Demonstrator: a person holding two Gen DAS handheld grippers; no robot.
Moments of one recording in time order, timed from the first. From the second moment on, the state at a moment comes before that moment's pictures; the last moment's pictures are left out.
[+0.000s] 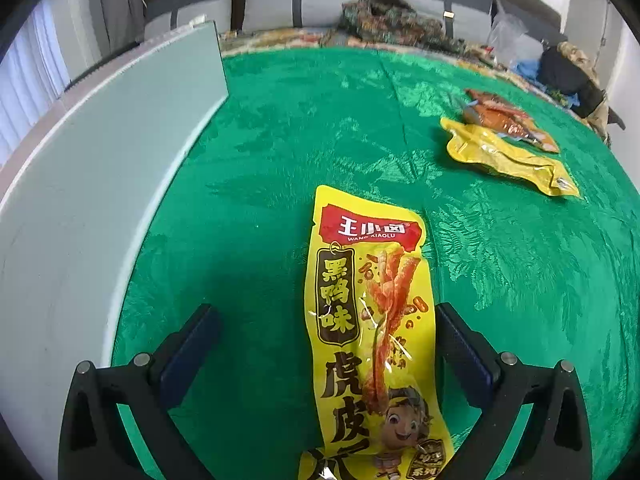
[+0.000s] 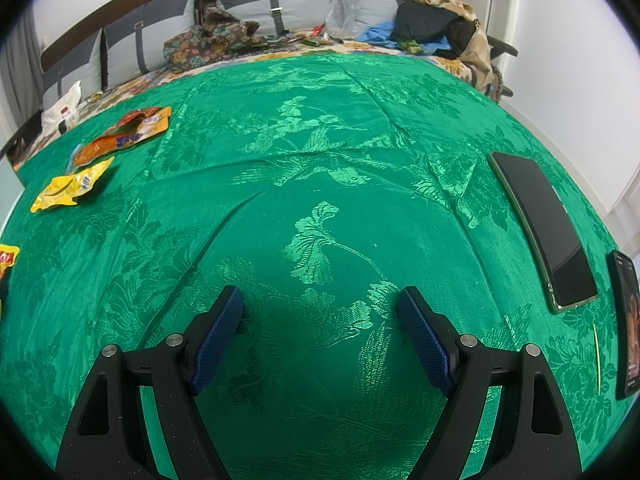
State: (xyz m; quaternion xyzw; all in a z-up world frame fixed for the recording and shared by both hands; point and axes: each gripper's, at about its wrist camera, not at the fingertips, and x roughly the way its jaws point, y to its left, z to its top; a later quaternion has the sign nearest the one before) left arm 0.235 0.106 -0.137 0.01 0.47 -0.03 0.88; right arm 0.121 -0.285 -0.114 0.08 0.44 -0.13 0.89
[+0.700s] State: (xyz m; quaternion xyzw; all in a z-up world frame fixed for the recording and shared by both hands) left arm 0.230 0.106 -0.126 0.01 0.46 -0.03 0.89; right arm 0.138 -0.274 -0.109 0.04 0.47 -0.07 0.88
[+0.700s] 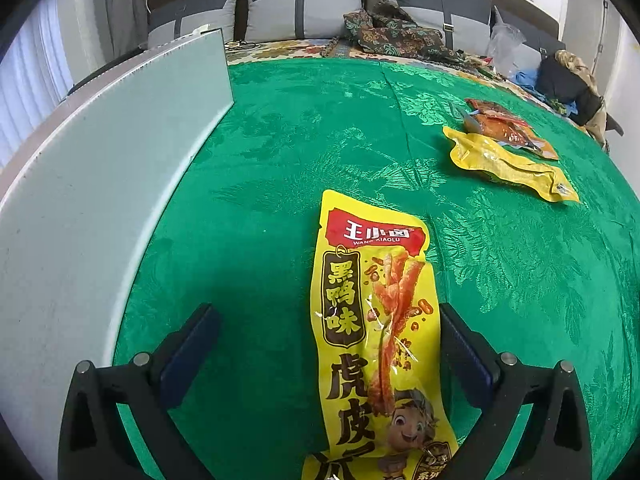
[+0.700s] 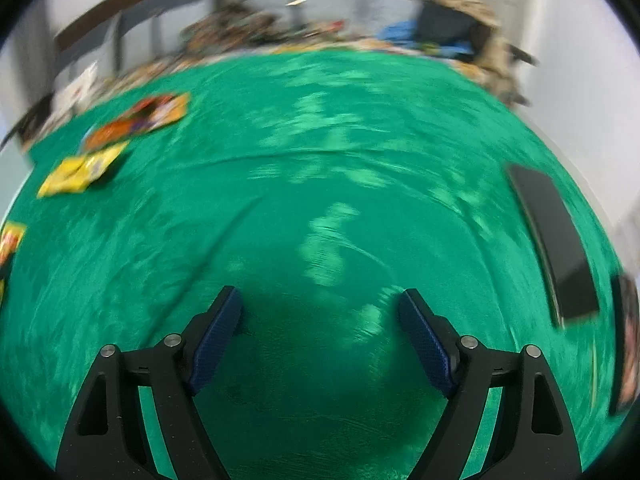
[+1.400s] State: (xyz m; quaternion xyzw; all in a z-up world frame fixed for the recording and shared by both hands) left arm 0.230 0.106 -0.126 0.01 0.46 -0.03 0.89; right arm 0.323 -0.074 -0.101 -0.16 0.56 0.24 0.78
